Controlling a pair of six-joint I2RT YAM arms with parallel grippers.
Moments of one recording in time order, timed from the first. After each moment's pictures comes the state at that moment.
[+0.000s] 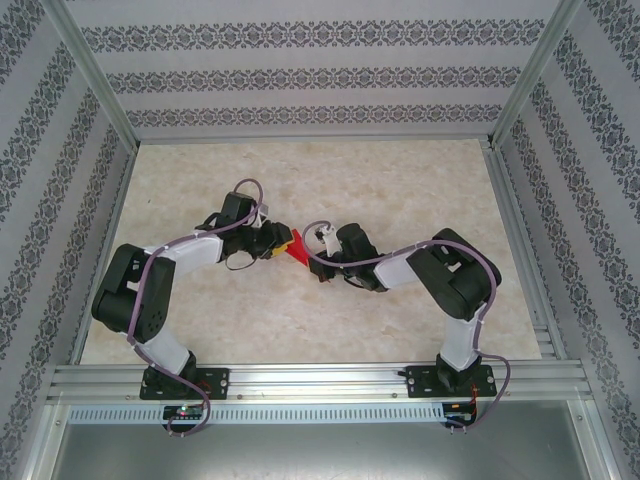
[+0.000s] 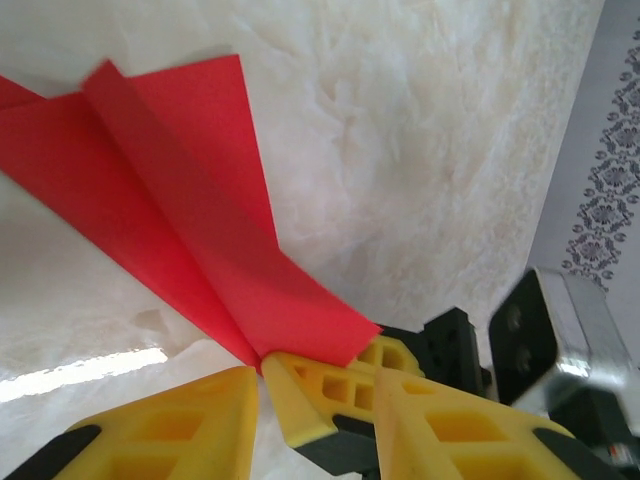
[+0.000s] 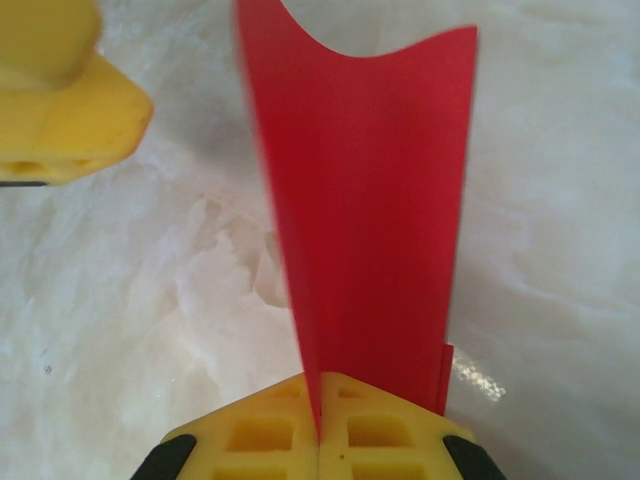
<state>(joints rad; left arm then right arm) -0.35 1.65 0.87 -0.07 0.60 -0.94 0.66 1.89 0.74 0.50 -0.39 0.33</state>
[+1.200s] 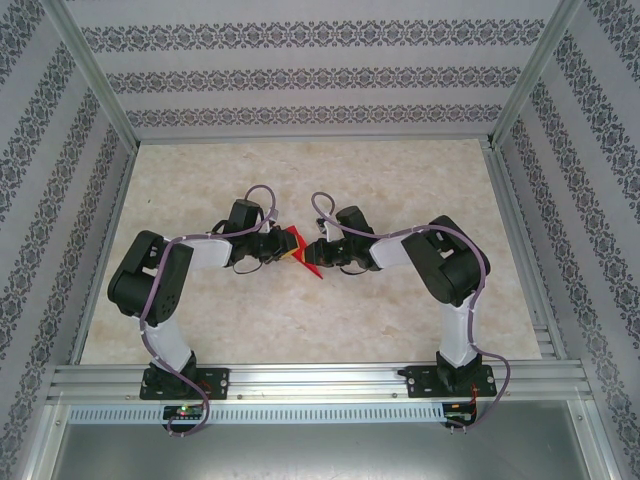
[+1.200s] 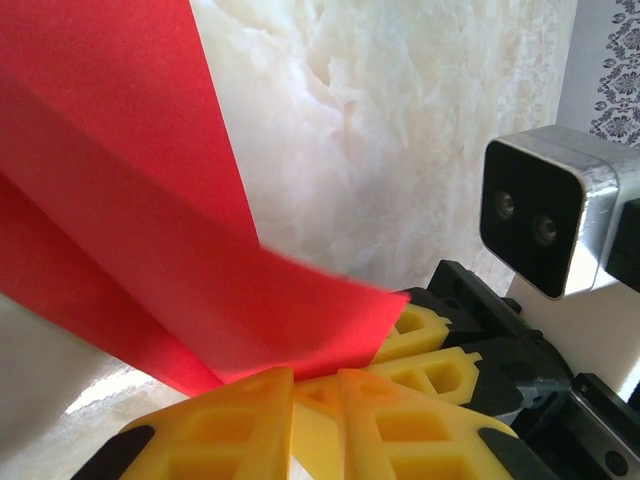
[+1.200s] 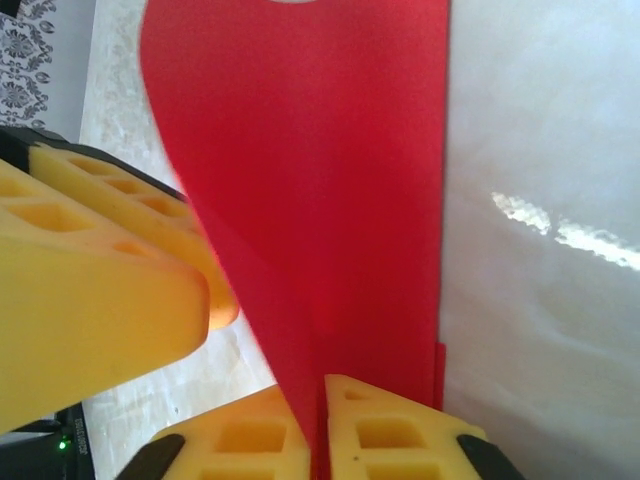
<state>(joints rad) -0.37 1.78 0.83 0.14 0.66 -0.87 0.58 2.00 0.93 0.31 -0.67 0.61</state>
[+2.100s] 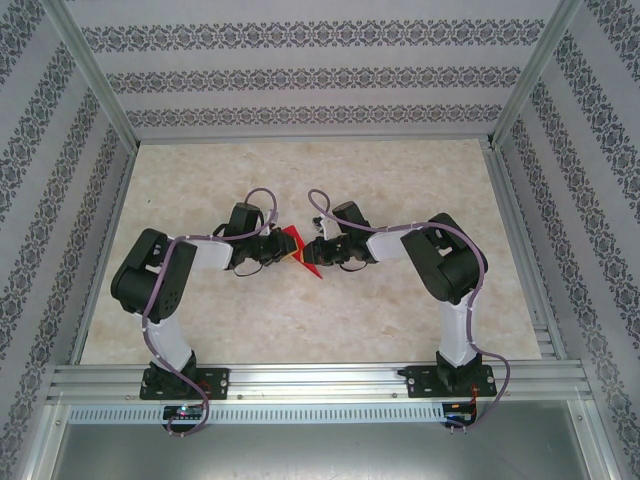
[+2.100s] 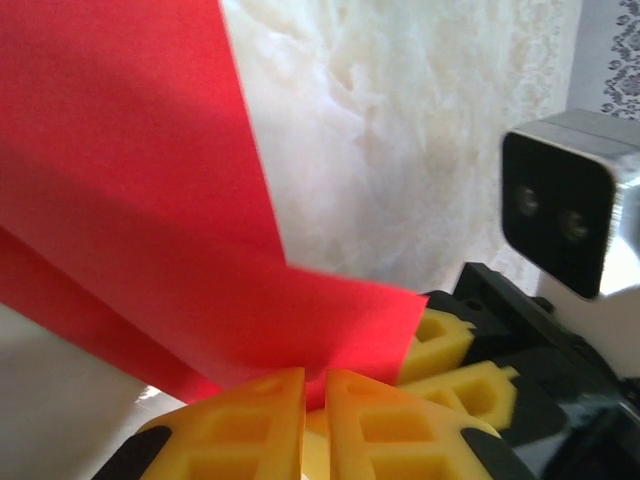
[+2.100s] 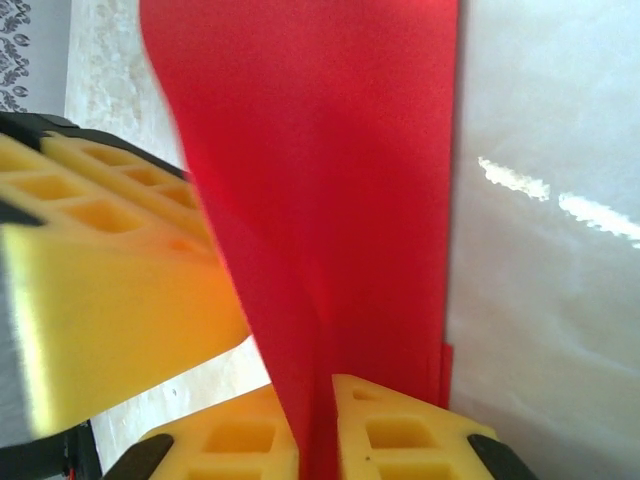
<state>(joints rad) -0.37 1.81 0.80 0.21 0.64 -0.87 0.58 2.02 1.02 0.15 -0.70 0.53</state>
